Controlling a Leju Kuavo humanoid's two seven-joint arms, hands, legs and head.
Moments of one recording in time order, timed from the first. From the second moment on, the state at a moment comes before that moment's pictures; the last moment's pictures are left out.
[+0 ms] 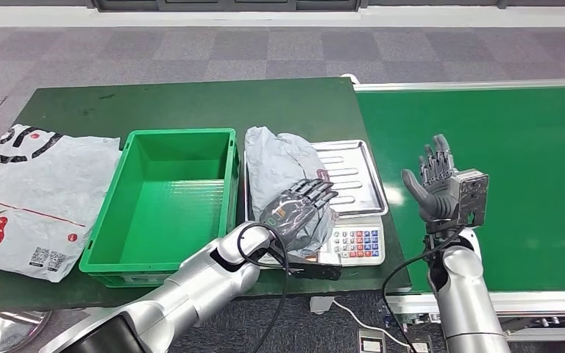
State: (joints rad) left arm -0.76 -0.28 -0.87 -0.45 -0.99 0.19 -0.26; right arm -0.34 -0.07 -0.04 -1.21 0.01 -0.06 -0.35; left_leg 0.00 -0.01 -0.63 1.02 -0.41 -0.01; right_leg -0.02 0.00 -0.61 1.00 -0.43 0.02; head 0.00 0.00
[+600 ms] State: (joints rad) left arm -0.78 -0.26 -0.92 -0.43 -1.04 0.21 -0.21; right arm -0.34 -0.07 -0.04 -1.20 0.01 -0.04 -0.35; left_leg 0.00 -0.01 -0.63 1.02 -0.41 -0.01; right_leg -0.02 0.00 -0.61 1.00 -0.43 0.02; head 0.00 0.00
